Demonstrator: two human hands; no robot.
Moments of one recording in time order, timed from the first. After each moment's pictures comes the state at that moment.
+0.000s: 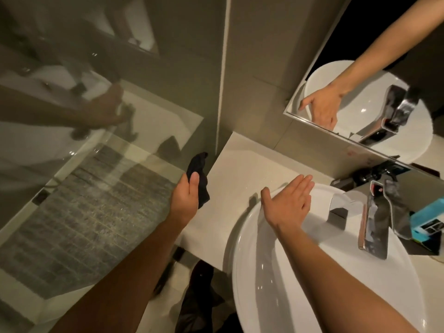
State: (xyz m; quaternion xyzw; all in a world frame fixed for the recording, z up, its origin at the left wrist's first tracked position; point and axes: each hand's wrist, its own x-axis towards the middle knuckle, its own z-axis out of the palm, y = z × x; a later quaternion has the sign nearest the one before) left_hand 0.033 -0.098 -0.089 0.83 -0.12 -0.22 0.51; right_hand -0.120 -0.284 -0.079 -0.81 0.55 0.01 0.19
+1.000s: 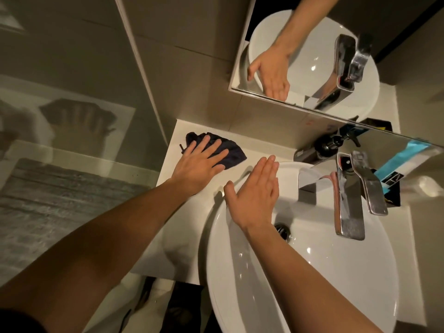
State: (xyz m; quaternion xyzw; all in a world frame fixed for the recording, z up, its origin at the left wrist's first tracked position) left_hand 0.063 -0.270 -0.156 0.77 -0.63 -0.14 0.05; right_hand -0.117 -0.287 -0.089 -0.81 0.56 -0.02 0.17
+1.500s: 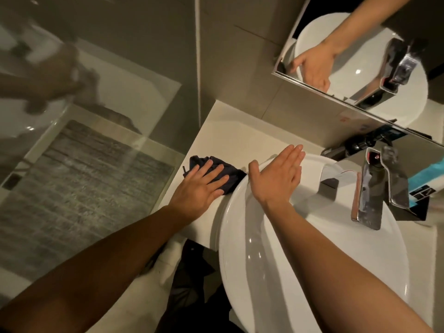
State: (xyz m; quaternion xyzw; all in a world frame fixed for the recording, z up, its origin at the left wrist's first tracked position) left_hand 0.004 -0.120 -0.161 0.79 -0.59 -0.11 0.13; right_hand -0.118 -0.287 -0.089 -0.81 0.56 -0.03 0.17
